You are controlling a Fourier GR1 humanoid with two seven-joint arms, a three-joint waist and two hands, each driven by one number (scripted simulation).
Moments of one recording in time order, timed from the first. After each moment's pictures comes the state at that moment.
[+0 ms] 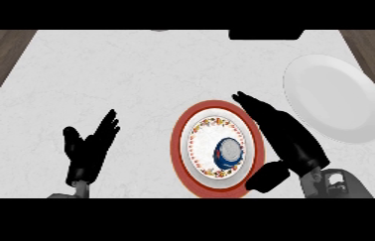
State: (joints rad) left arm 0.01 0.19 -0.16 -1.43 0.20 0.12 0.20; right arm -0.28 -0.40 0.45 -1.87 0.40 0.27 0.62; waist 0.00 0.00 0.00
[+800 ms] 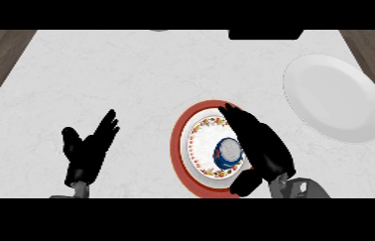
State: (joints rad) left arm 0.03 0.15 -0.12 -1.46 0.15 0.09 0.23; right arm -0.20 -0.22 0.50 -1.78 0.68 0.30 0.61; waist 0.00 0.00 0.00
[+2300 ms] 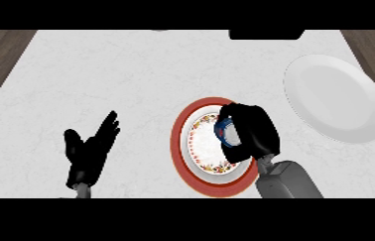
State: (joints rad) left arm 0.04 0.09 -0.08 -1.47 0.09 0.05 0.23; right arm -0.26 -0.09 0.38 -1.55 1.00 0.14 0.37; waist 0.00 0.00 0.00
